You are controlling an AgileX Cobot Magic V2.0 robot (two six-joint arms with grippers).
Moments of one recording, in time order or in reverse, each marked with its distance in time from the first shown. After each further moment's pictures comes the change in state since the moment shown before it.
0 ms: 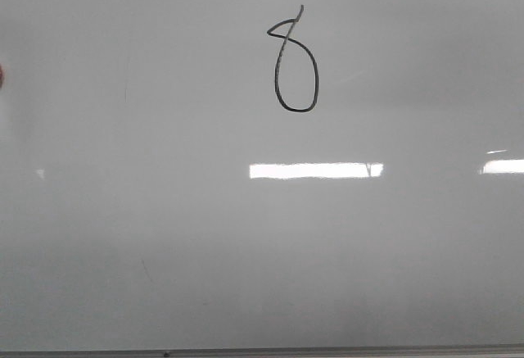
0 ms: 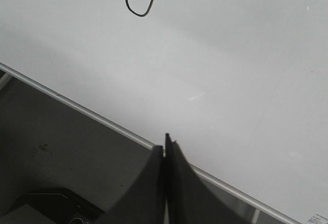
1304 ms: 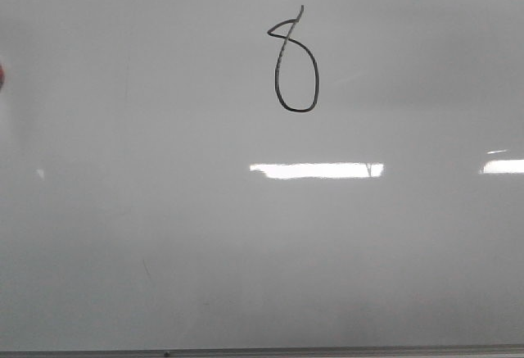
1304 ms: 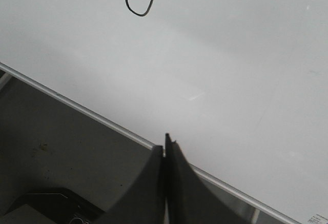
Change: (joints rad) left arm 0.048 0.000 0.000 0.000 -0.084 0.000; right arm 0.000 0.000 0.000 0.000 0.000 -0.002
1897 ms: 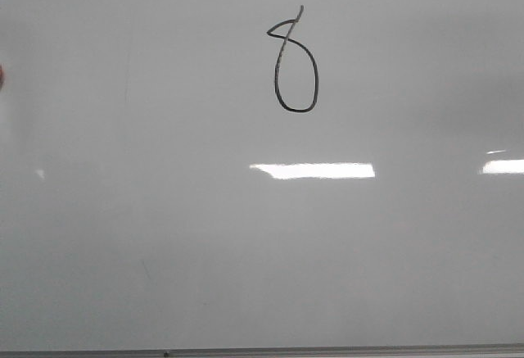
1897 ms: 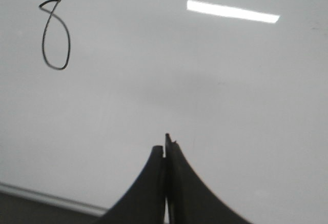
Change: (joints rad) left arm 0.000 0.000 0.000 0.000 0.000 0.000; right arm -0.288 -0.336 0.352 -0.008 -0.368 0.000
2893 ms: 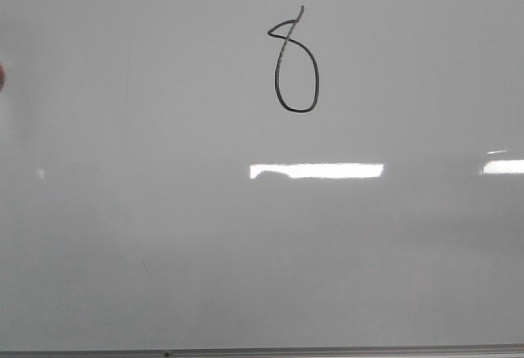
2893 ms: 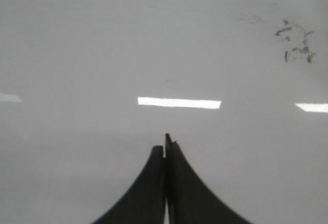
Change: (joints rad) left arm 0.000 0.000 0.000 0.000 -0.002 0.000; right arm -0.169 -0.442 0.653 0.020 -0.549 0.000
